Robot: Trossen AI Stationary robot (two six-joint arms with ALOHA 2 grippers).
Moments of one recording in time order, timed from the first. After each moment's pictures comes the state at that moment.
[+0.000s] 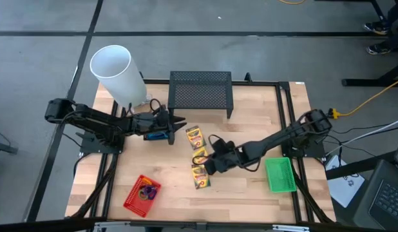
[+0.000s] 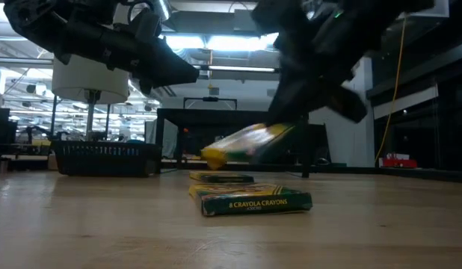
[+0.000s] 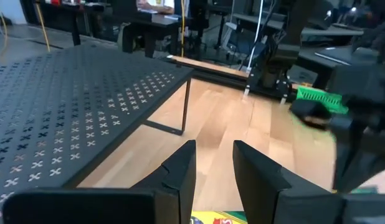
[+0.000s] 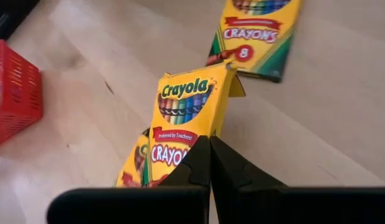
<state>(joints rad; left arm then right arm) -0.01 1.19 0.41 0.66 -0.28 -0.18 0.40 1.76 1.07 -0.27 0.45 1.17</state>
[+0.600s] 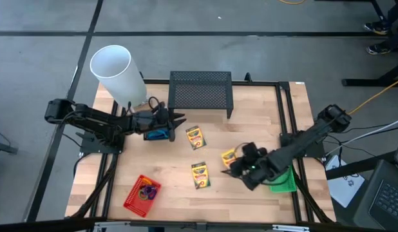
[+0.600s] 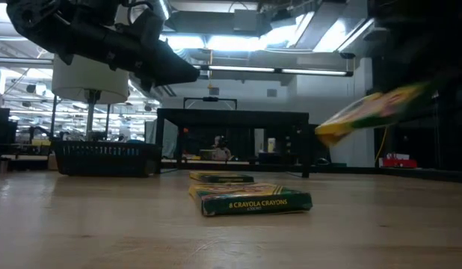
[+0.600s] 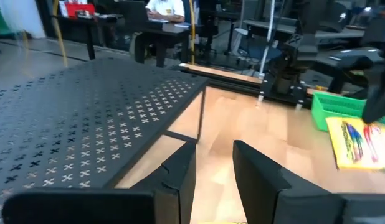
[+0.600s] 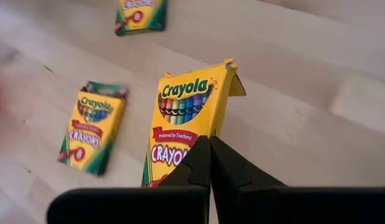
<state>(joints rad) 0.02 1.19 0.41 0.68 -0.29 -0.13 0.68 1.53 1.07 -0.91 0.57 1.76</state>
